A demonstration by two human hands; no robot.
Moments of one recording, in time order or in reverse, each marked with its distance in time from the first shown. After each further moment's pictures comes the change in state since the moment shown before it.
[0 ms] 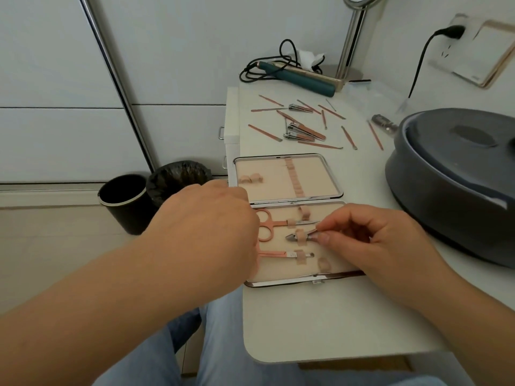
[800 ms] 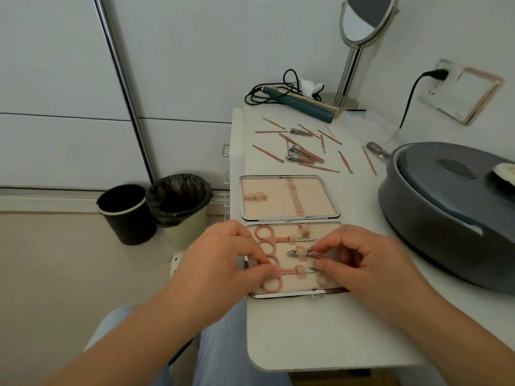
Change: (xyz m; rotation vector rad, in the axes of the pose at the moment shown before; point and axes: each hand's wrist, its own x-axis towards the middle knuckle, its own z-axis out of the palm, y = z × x) left_hand -0.008 0.003 0.057 -0.892 0.292 -0.145; right_hand -0.002 -0.002 0.004 -0.129 0.026 -0.060
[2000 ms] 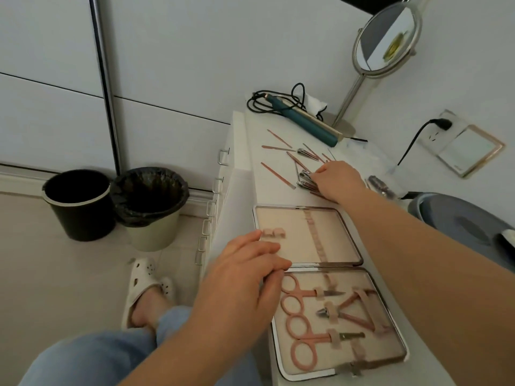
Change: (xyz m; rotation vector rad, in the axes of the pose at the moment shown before) left_hand 0.037 -0.030 0.008 -0.211 0.188 0.142; right_hand 0.235 0.023 0.013 -0.679 0.067 0.512
